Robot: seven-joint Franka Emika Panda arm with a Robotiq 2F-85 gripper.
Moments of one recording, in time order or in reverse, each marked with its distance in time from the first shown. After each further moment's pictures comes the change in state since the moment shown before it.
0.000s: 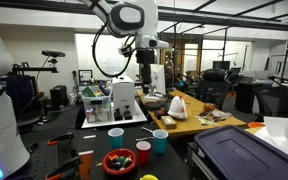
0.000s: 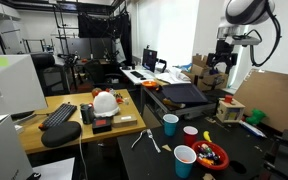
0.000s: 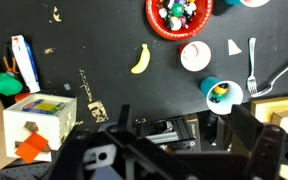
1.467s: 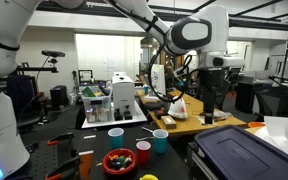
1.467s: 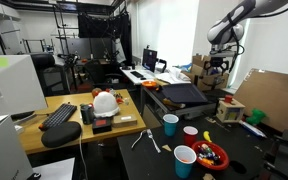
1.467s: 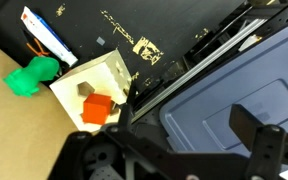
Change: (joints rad) arm -0.119 0.598 -0.192 0.630 0.084 -0.011 0.254
